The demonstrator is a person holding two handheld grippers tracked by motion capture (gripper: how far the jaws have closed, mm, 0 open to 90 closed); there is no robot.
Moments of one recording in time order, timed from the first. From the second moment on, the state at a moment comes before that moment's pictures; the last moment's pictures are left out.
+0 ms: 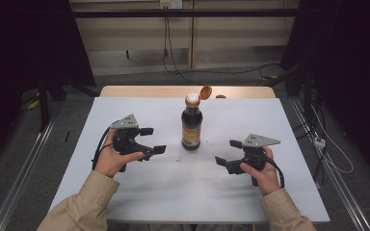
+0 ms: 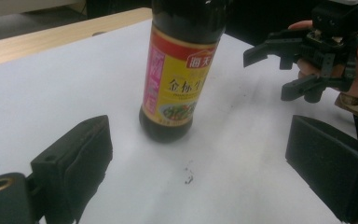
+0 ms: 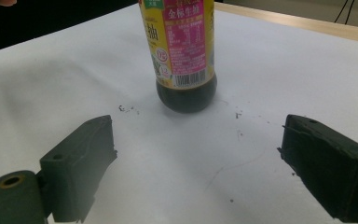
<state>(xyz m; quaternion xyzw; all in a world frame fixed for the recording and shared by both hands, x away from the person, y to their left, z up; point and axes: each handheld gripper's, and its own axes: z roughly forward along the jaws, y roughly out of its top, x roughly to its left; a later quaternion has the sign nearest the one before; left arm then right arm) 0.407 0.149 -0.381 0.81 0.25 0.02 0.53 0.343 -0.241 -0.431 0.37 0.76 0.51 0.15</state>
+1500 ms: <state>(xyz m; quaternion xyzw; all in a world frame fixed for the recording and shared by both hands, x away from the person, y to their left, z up) 0.372 0.204 -0.421 0.81 0.28 0.03 0.52 0.313 -0.269 -0.439 0.38 0.76 0.50 0.17</state>
